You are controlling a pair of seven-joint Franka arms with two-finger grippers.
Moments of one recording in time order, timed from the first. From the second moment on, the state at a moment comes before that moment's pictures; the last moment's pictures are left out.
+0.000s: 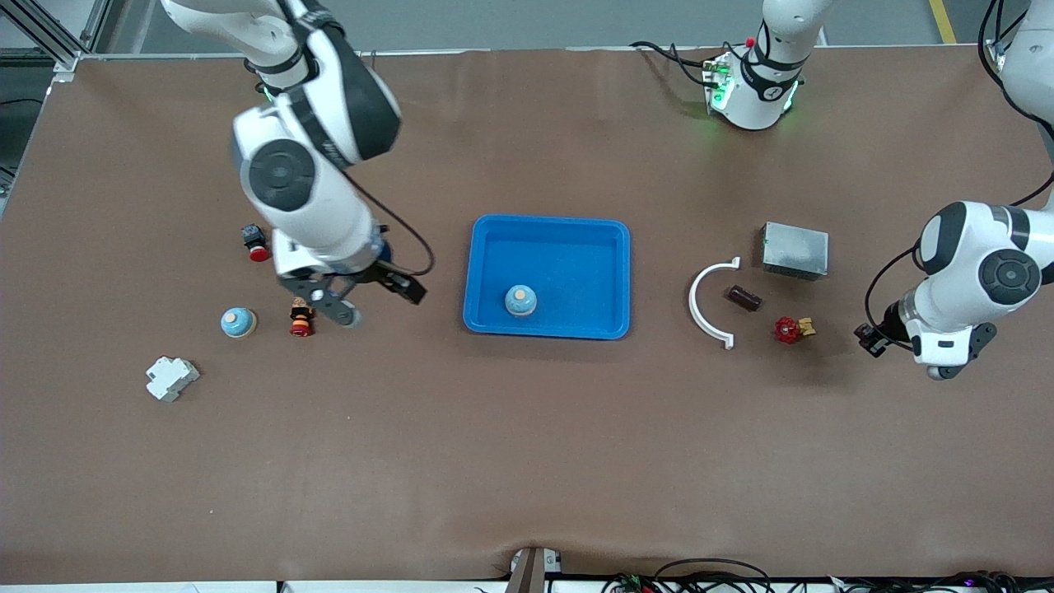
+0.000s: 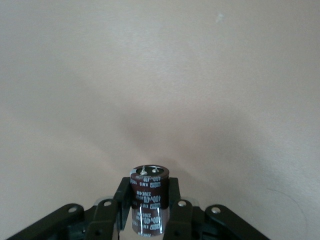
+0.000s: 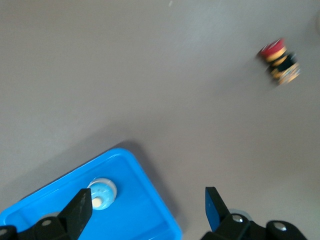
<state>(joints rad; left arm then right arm) 0.83 0.61 -0.71 -1.95 0.70 2.32 -0.98 0.53 0.33 0.00 -1.64 0.06 1.94 1.10</state>
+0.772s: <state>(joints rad) 0.82 0.69 -0.71 -1.95 0.78 2.36 -0.98 0.74 0.57 0.00 -1.60 0.06 2.13 1.39</state>
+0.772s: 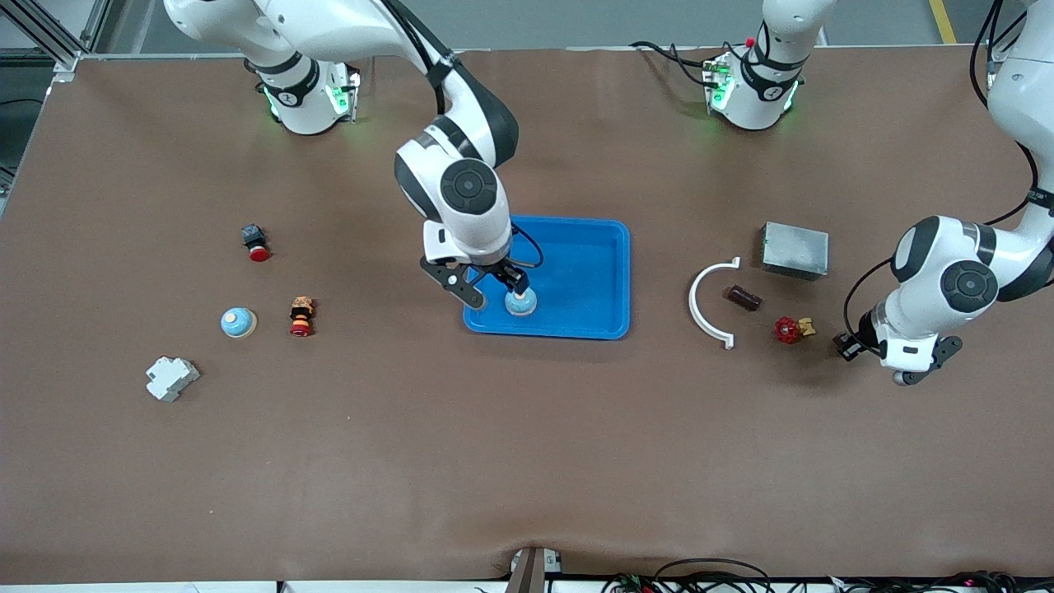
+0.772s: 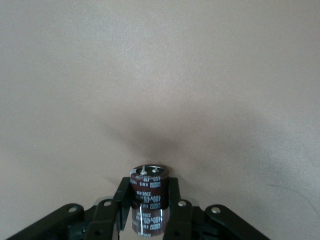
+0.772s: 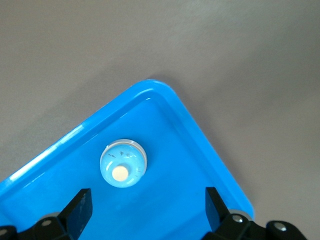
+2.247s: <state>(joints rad) 0.82 0.62 -1.01 -1.72 0.73 1.99 -0.95 0.78 0.77 -0.01 -1.56 0.06 2.34 1.50</state>
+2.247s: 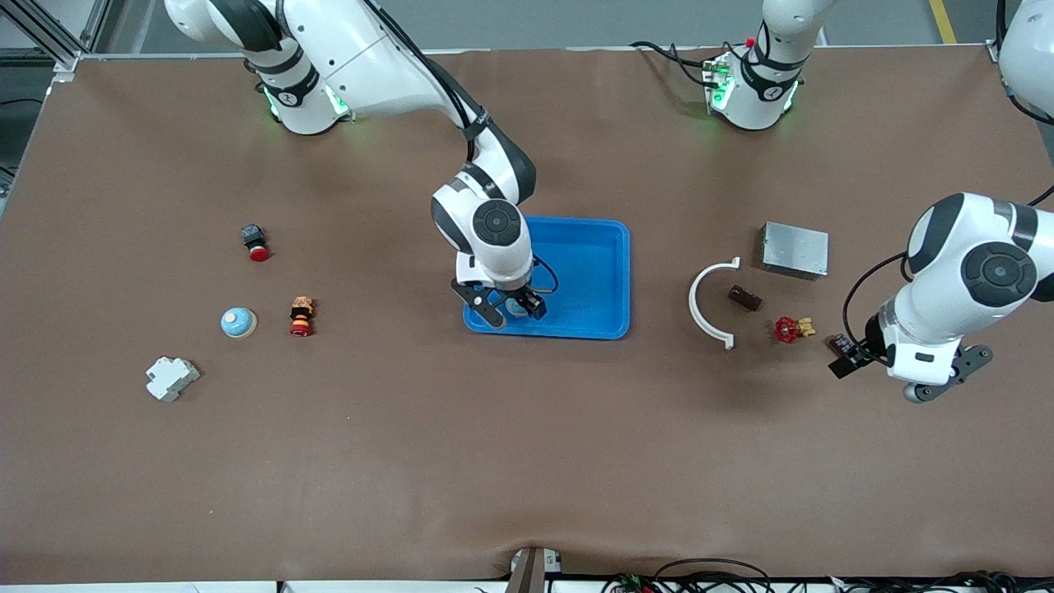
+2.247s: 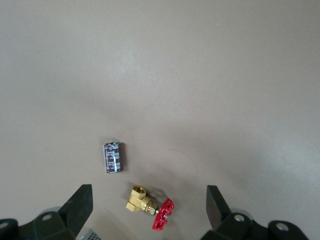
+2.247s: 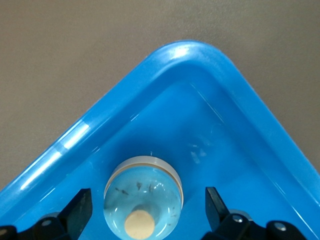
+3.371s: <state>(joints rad) 0.43 0.64 -0.84 -1.43 0.71 1.86 -0.69 0.80 0.77 -0.01 -1.42 0.06 2.11 1.56</state>
